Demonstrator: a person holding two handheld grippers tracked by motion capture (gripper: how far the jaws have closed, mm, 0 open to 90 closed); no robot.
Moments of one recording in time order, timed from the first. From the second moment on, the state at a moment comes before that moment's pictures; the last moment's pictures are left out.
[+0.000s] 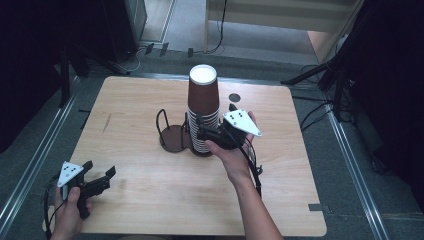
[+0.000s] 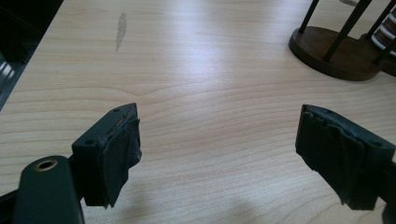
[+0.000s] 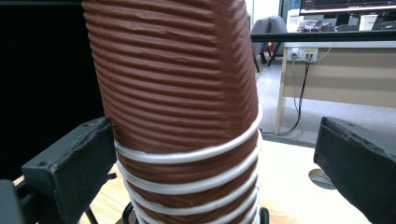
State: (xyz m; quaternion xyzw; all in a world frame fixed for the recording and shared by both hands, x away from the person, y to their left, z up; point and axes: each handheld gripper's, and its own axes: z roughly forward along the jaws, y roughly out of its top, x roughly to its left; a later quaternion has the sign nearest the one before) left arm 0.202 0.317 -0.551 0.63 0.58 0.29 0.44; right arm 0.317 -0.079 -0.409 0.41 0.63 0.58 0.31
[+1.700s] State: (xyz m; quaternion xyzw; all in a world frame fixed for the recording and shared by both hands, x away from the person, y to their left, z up) left arm 0.203 0.316 -0.552 0.62 0.58 0.29 0.44; right arm 0.338 -0.027 -0.395 0.44 0.60 0.55 0.38
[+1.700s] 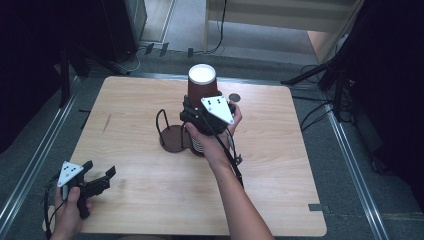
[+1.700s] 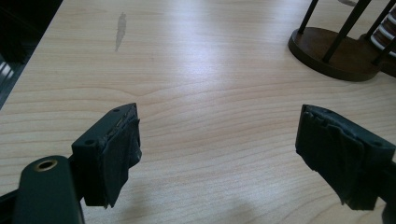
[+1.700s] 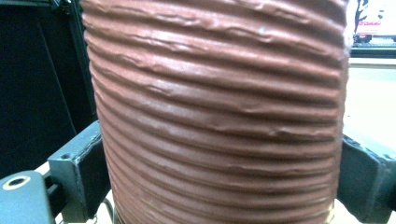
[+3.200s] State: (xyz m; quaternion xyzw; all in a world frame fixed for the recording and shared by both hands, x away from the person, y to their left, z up) left arm 0.203 0.316 -0.552 0.62 0.58 0.28 0.44; right arm 0.337 -0.029 -0.355 0.43 0.58 0.57 0.40
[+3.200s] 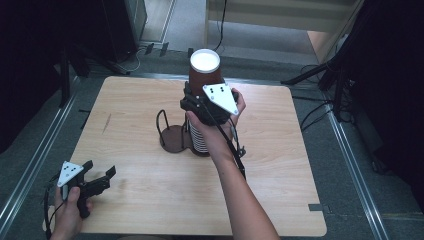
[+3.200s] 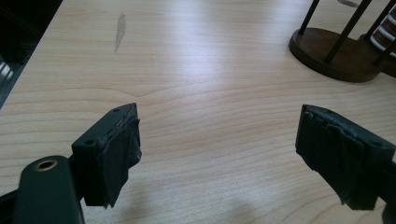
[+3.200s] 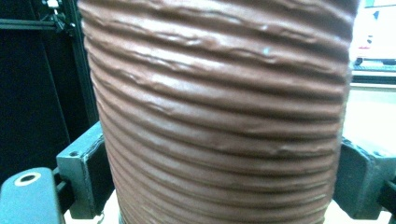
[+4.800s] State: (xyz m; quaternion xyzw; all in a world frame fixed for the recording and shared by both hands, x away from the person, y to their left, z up) left arm 0.203 0.317 -0.551 0.62 0.58 0.29 0.44; right arm 0.337 -0.051 -0.305 0.42 0.54 0.58 0.43
